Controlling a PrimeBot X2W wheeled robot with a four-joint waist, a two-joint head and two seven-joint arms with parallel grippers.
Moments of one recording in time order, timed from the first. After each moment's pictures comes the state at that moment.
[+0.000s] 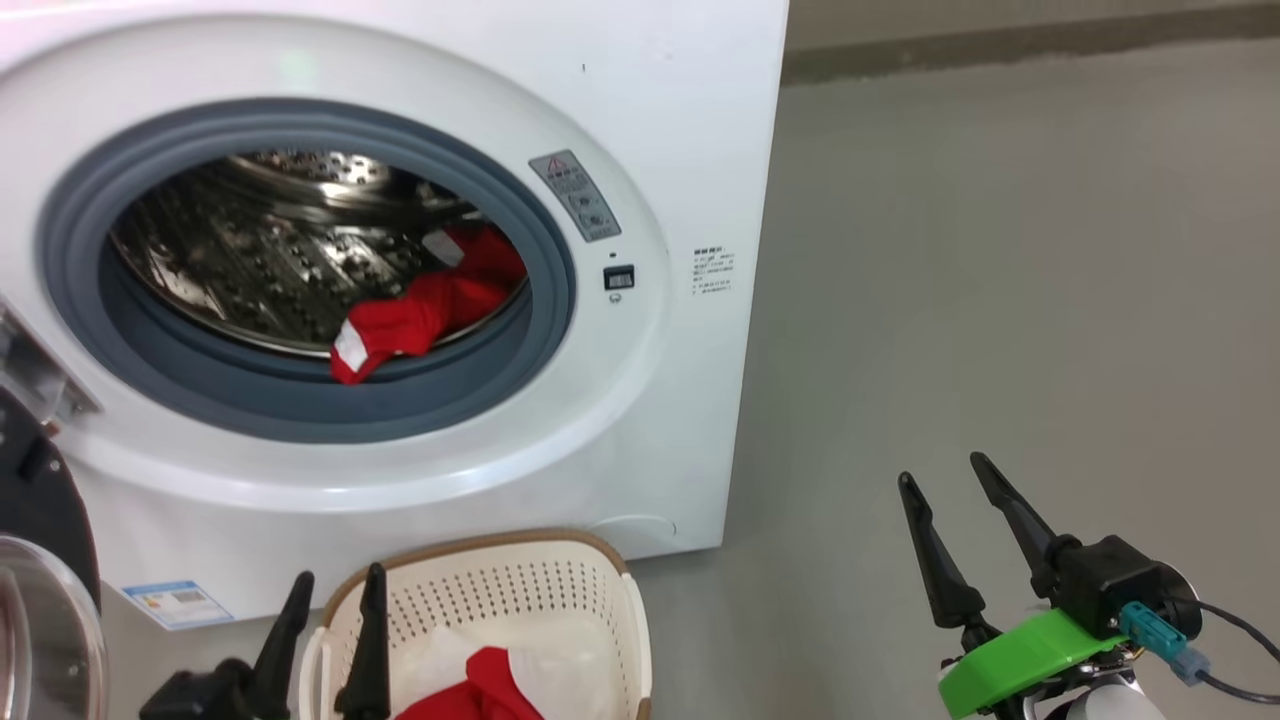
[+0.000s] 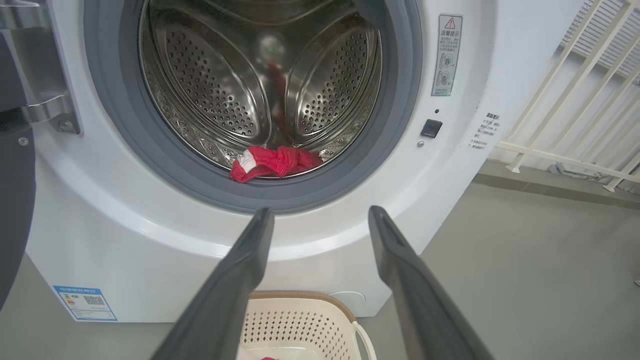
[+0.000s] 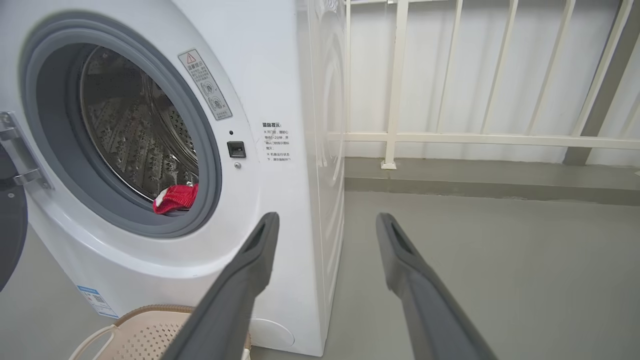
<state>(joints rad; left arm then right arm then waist) -0.04 0.07 -0.03 0.30 -0.39 -0.09 -0.25 -0.08 -0.05 0.08 0.27 0.22 0.12 -0.26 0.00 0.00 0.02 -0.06</state>
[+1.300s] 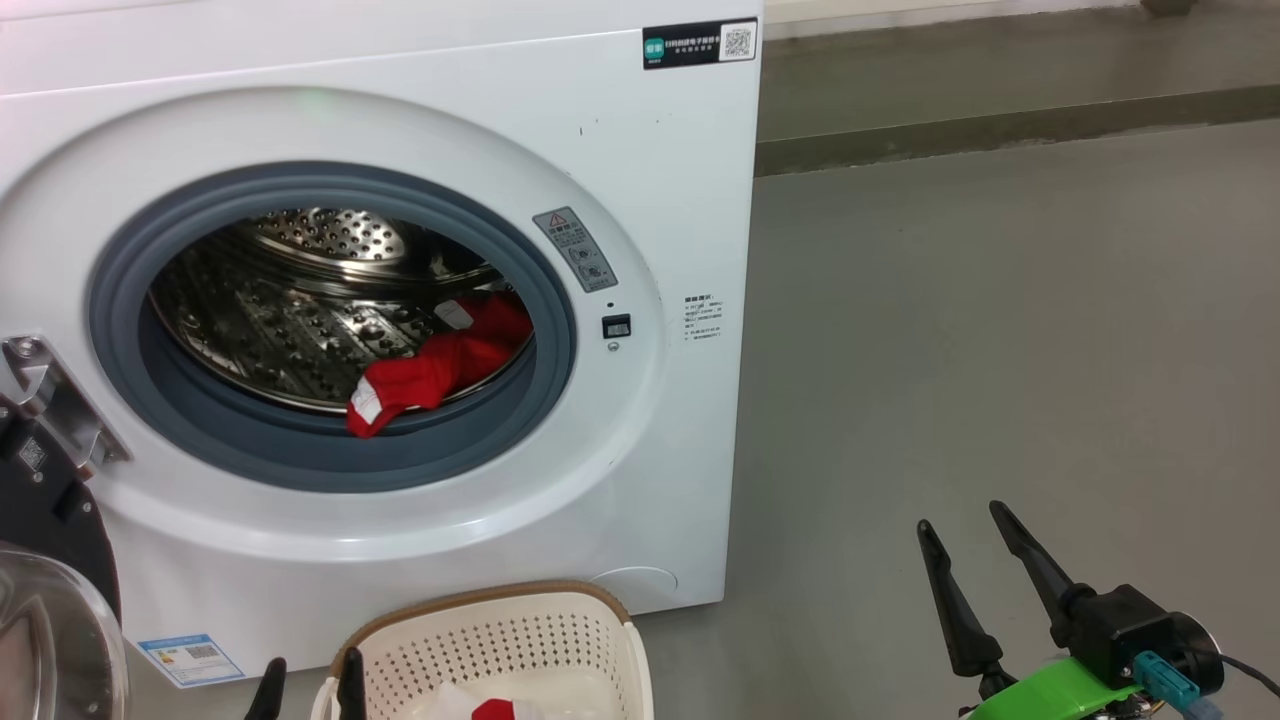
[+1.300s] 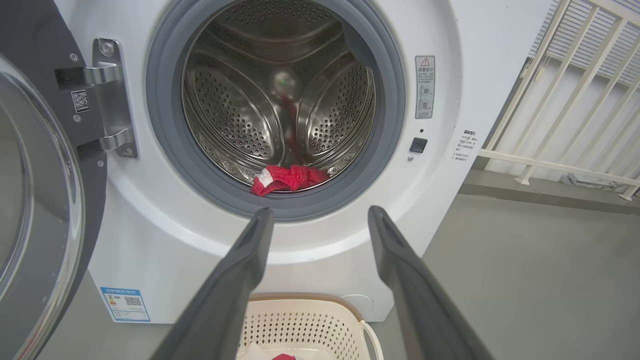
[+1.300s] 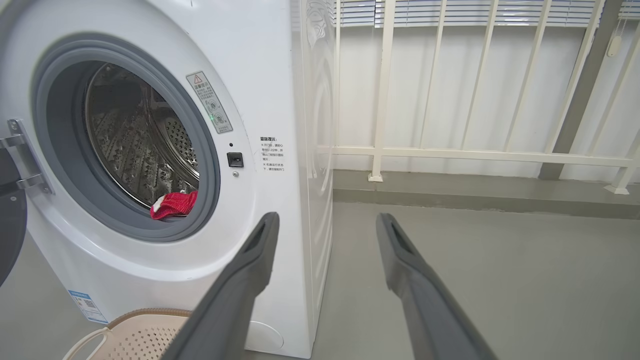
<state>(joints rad) 0.19 0.08 -0.01 0.09 -0.36 -0.03 -0.25 0.02 -0.05 0.05 0.23 0.18 0.12 -0.26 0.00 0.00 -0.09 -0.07</state>
